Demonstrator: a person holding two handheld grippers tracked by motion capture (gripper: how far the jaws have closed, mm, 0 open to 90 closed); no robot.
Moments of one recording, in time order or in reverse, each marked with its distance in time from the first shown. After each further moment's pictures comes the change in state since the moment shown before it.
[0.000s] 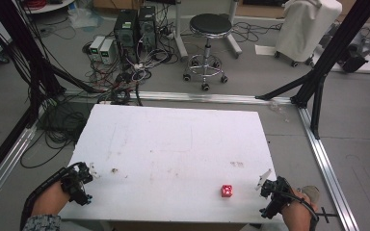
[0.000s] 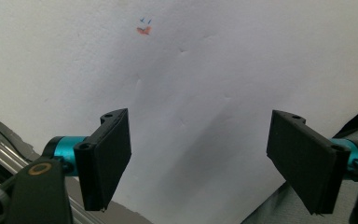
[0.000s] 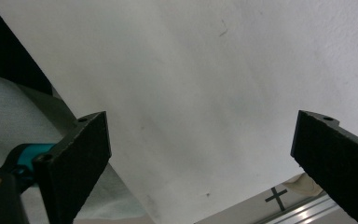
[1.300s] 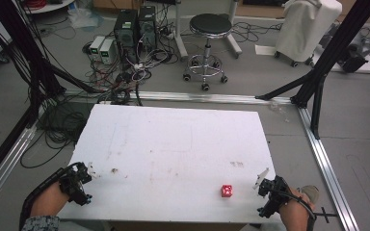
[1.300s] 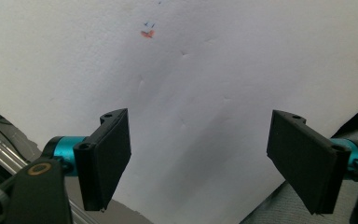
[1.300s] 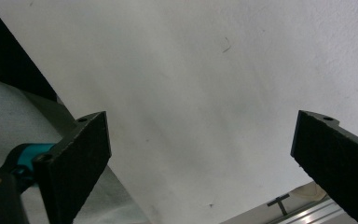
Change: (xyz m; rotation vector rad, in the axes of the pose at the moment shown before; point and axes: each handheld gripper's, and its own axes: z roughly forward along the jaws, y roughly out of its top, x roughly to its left) left arm -0.001 -0.003 -0.005 -0.028 0.012 -0.015; right arm 0.001 0.007 0.001 0.002 0.013 -0.003
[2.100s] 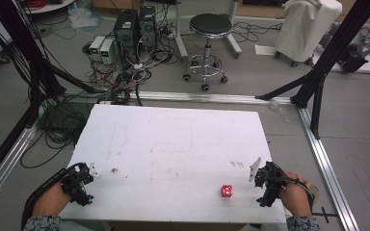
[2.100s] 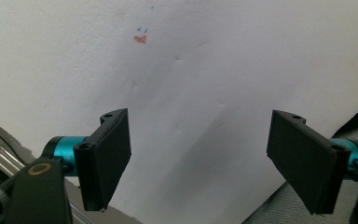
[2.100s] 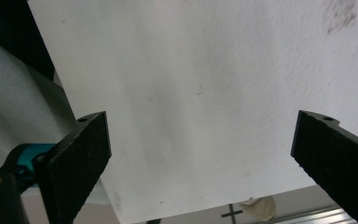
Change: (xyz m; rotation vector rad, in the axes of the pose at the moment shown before) left arm -0.003 0.005 0.004 0.004 -0.009 0.013; right arm -0.017 0.039 -0.033 0.005 0.018 -0.295
